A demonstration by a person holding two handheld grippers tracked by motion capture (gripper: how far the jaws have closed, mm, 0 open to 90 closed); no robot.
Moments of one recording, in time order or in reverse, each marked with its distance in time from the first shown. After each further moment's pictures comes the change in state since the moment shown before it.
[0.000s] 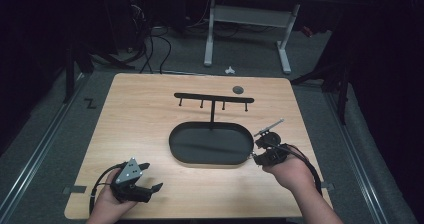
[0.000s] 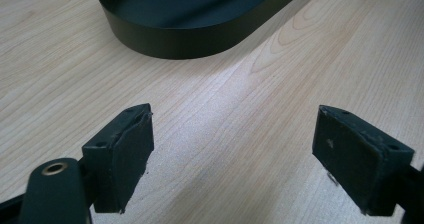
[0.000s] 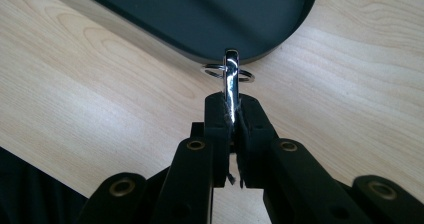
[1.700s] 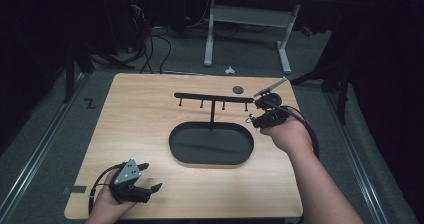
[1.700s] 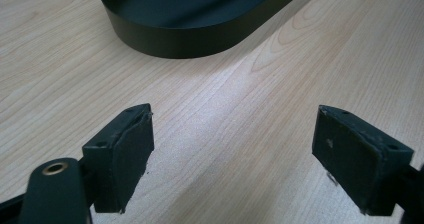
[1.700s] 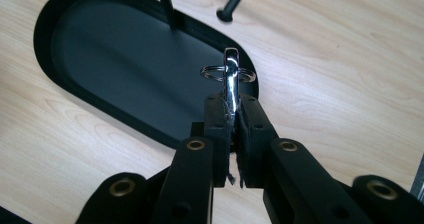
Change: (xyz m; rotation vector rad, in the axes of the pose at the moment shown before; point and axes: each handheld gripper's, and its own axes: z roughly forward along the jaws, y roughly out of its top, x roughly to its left) left arm 0.001 -0.001 -0.004 0.001 0.002 0.006; right arm -0.012 0.078 -0.056 -0.124 -0.055 0.035
